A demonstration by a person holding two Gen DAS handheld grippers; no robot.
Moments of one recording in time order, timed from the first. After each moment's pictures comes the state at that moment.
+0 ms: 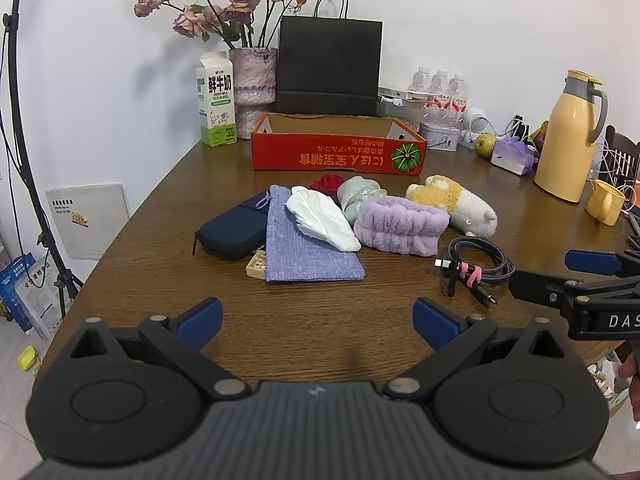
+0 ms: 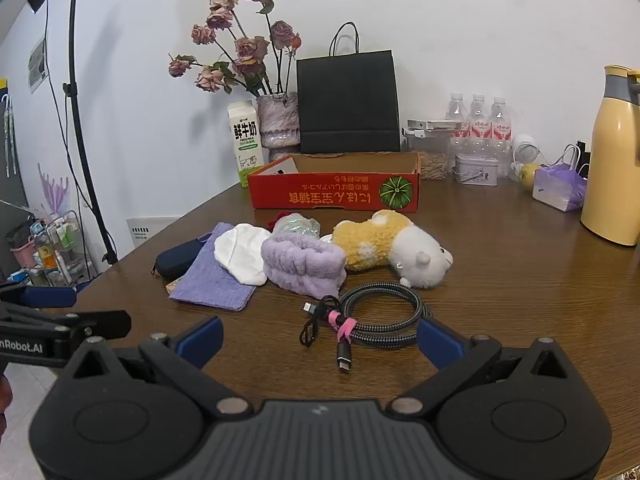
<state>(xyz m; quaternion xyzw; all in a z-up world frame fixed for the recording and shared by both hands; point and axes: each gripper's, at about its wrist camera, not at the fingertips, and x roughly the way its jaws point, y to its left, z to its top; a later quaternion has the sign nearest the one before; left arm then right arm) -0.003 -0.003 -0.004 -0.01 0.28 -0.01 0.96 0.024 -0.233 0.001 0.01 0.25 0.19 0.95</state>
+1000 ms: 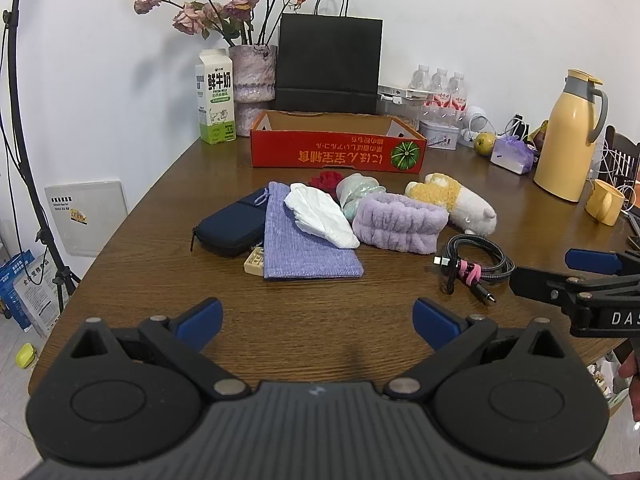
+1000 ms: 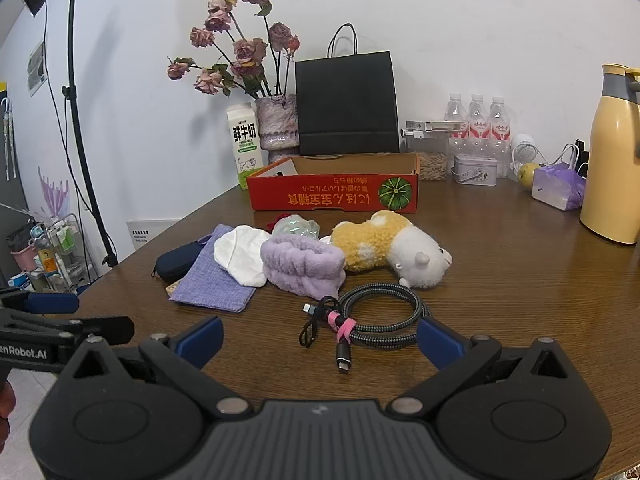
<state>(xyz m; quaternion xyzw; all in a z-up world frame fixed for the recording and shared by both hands) -0.002 -0.004 -0.007 -0.01 0.28 -0.01 0.96 0.025 -0.234 0.000 0.01 0.25 0.19 0.95</state>
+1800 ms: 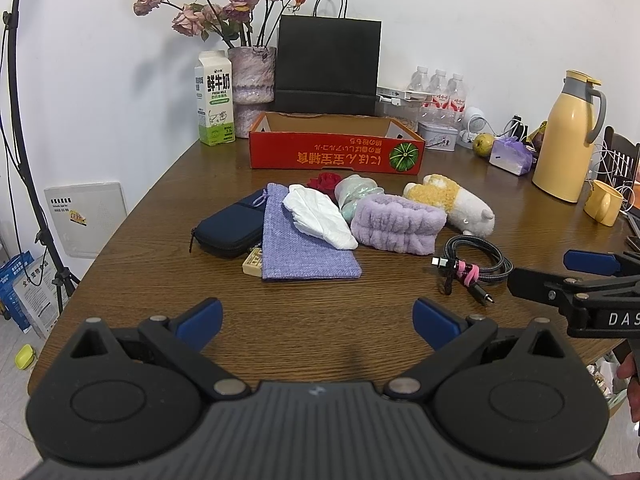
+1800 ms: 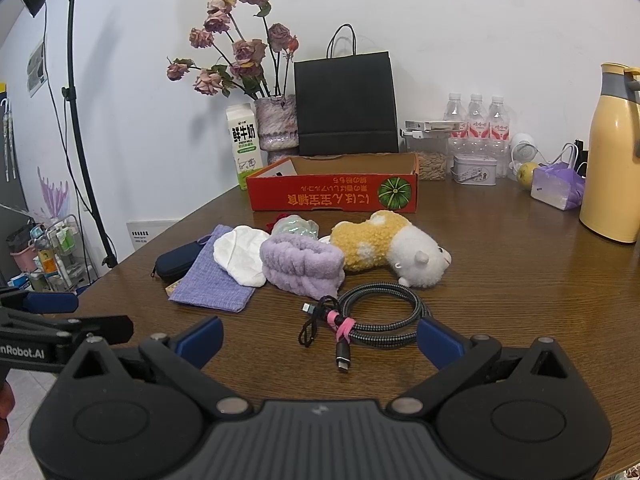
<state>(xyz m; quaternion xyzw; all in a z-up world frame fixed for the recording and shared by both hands) -0.003 -0.005 -0.007 -0.01 0.28 -0.01 0.96 0.024 -0.234 -0.002 0.01 0.25 0.19 0.95</state>
